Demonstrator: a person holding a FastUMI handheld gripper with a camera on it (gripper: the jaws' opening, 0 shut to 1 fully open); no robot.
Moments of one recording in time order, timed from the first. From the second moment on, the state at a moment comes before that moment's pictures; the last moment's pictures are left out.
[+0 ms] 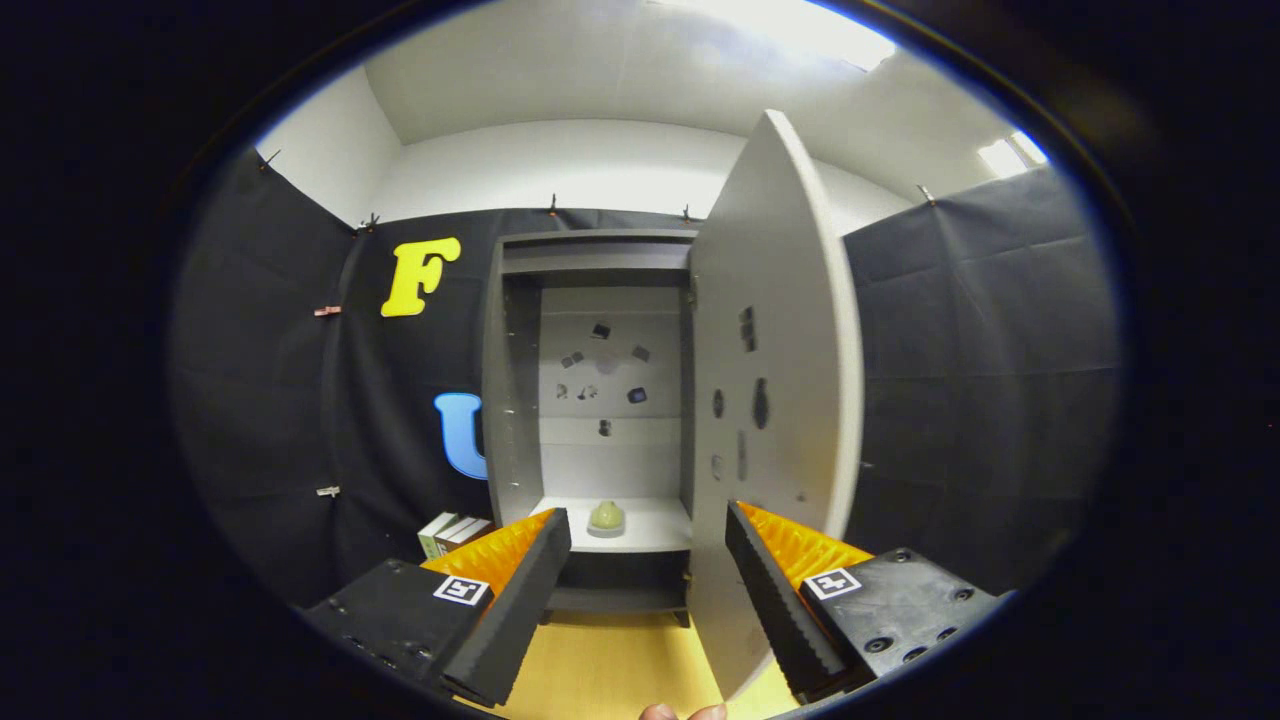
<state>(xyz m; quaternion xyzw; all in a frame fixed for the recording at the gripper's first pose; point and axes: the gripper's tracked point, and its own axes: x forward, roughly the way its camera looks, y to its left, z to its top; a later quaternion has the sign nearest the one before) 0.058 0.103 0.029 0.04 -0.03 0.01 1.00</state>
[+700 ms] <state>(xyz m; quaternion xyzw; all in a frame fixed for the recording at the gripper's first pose) 0.077 -0.081 -0.036 0.04 0.02 -0.12 0.99</state>
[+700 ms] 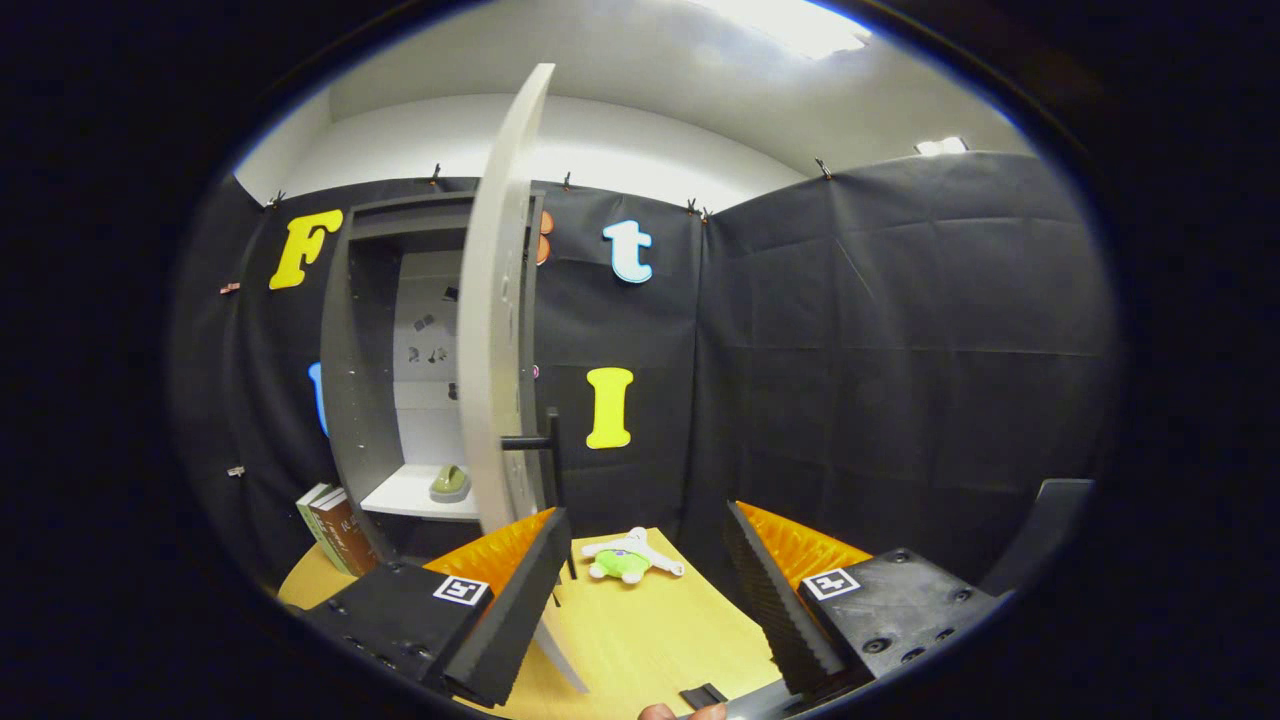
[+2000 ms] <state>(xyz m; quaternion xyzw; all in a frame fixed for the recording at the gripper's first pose) 0.109 -0.015 -0.046 0.05 0.05 -0.05 1.00</state>
